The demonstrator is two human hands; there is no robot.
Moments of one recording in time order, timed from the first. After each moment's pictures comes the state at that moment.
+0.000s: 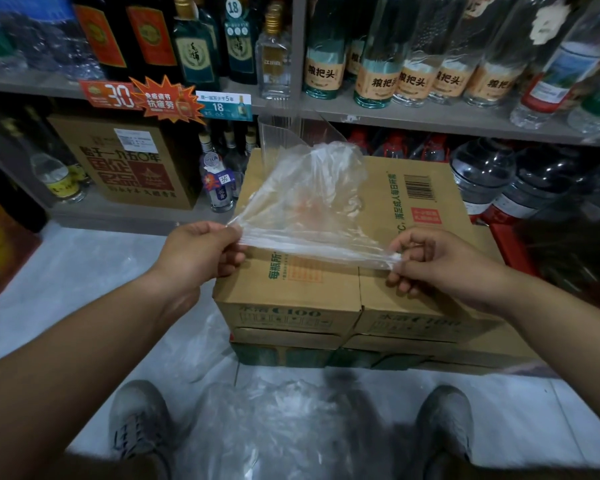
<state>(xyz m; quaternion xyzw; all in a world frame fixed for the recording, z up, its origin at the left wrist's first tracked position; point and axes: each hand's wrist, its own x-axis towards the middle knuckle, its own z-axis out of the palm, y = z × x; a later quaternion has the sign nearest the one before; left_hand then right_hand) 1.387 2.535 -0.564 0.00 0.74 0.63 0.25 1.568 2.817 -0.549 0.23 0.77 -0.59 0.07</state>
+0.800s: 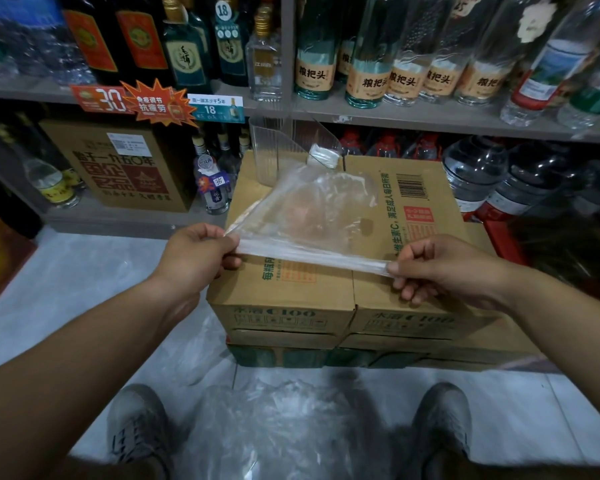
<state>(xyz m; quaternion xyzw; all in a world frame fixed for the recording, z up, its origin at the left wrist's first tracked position) 1.394 2.542 -0.564 0.00 0.77 0.60 0.23 1.574 2.825 -0.545 0.26 0.71 -0.64 0.14</state>
